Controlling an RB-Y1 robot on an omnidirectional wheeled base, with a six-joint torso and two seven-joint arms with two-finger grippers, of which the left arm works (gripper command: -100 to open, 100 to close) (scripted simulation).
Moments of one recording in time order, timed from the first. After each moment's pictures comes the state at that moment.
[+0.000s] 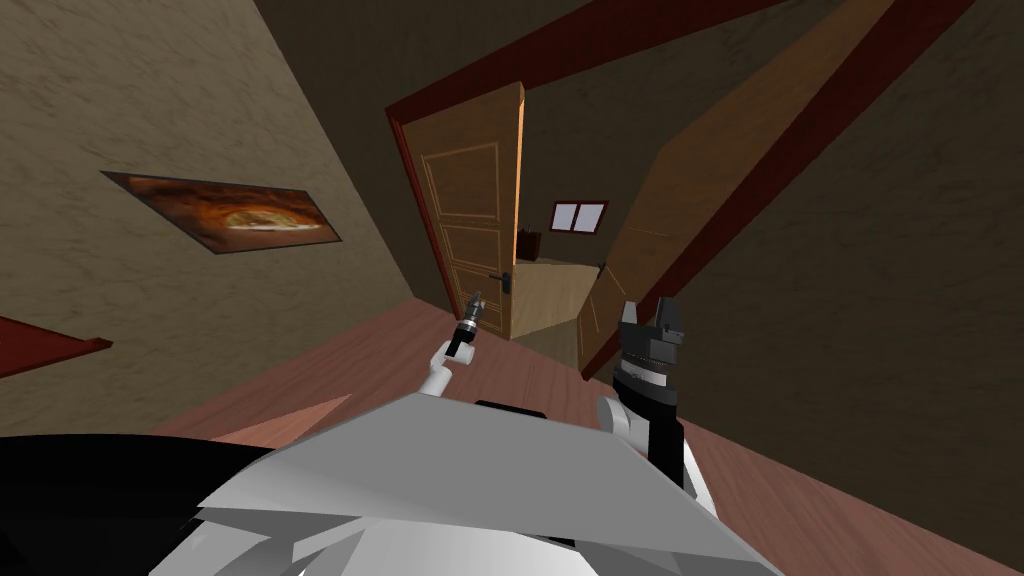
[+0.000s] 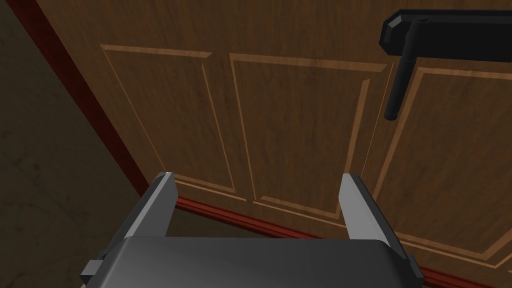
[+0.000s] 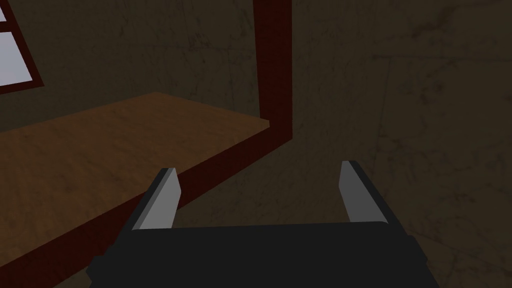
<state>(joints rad) -0.10 0.08 -0.01 -1.31 -0.02 -0.52 0.10</state>
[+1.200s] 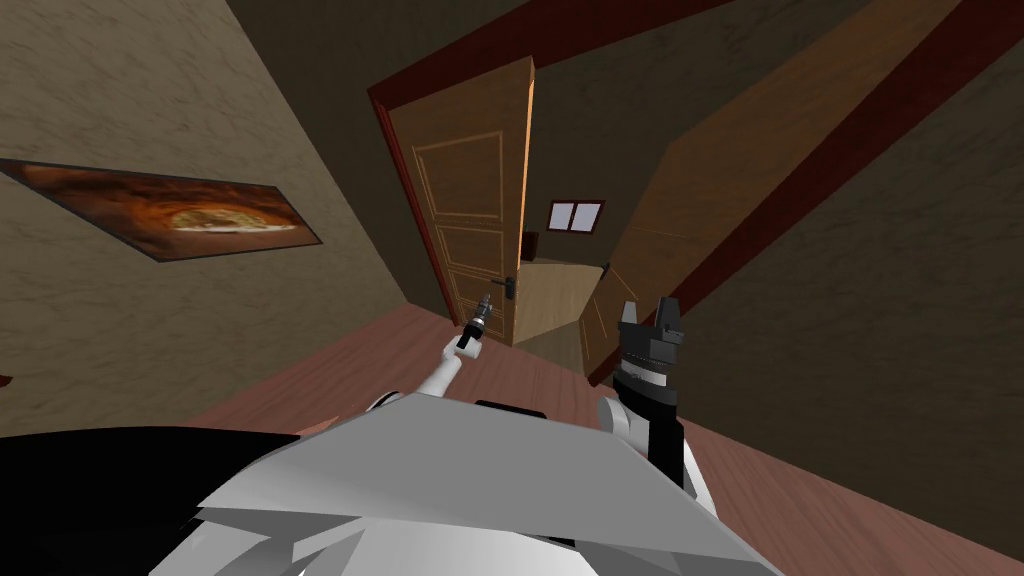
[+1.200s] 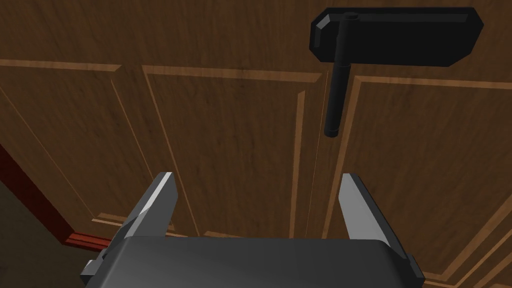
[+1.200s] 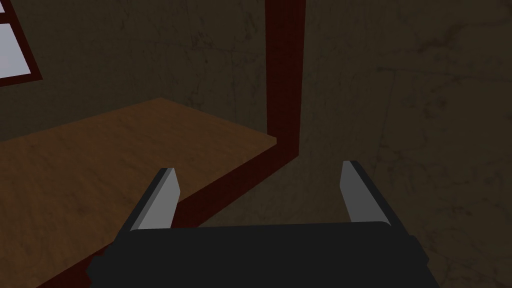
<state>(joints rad) -0.28 0.07 -0.01 -1.01 -0.04 -0.50 0.12</state>
